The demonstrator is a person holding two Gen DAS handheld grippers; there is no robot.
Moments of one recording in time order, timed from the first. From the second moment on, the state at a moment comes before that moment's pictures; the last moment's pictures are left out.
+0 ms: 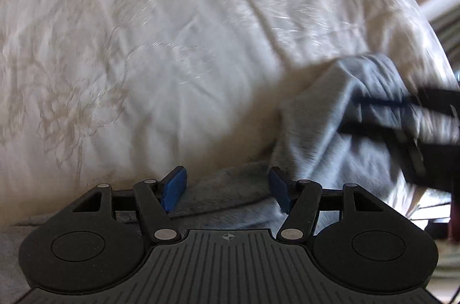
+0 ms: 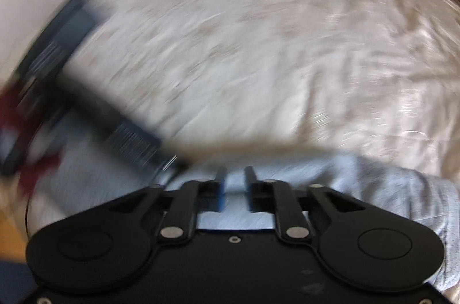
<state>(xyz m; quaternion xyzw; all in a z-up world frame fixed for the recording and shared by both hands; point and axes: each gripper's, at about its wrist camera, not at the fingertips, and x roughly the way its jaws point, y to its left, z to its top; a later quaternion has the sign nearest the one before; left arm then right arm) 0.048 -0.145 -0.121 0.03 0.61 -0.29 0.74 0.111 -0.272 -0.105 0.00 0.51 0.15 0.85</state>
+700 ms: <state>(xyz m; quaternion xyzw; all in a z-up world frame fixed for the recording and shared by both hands) 0.020 -0.156 -0.118 0.03 0.59 -0.30 0.75 0.161 -0.281 -0.134 -0.06 0.60 0.22 0.77</state>
